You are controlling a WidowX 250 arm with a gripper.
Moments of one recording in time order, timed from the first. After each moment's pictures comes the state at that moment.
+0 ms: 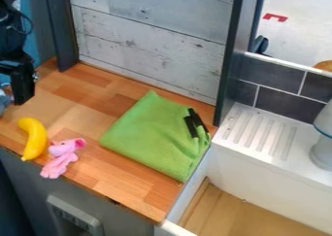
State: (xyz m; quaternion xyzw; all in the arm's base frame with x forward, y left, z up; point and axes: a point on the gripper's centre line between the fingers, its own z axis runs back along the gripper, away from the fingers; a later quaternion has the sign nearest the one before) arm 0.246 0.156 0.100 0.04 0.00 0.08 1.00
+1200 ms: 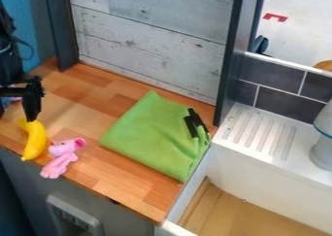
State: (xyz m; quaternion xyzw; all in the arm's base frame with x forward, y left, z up) arm 0.256 0.170 0.053 0.00 0.00 0.23 0.97
